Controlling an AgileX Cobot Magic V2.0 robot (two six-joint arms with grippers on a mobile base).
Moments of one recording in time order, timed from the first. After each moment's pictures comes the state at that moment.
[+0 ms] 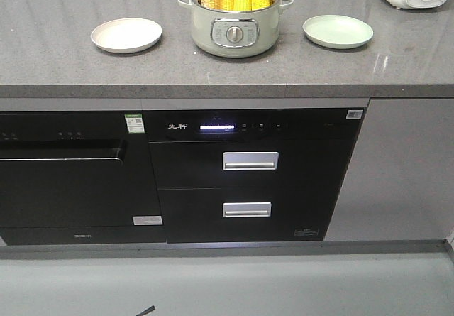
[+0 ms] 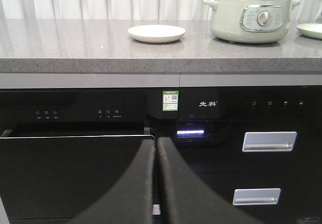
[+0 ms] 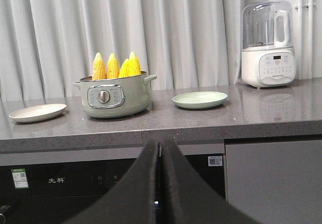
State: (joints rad) left arm 0.01 -0.01 0.03 -0.06 0.19 0.01; right arm 0.06 -0.01 0.03 0.12 -0.07 -0.03
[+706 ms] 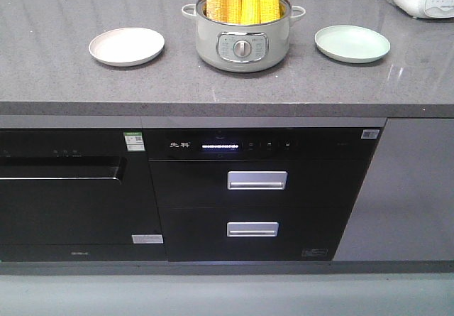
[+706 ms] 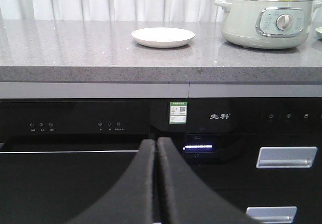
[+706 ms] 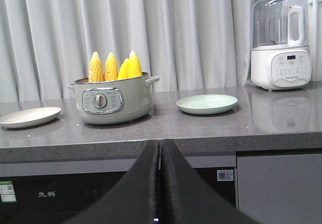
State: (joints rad) left arm 0.01 -0.01 0.03 -0.06 0.19 0.01; right arm 0.06 -0.01 0.03 0.12 -0.07 -0.03
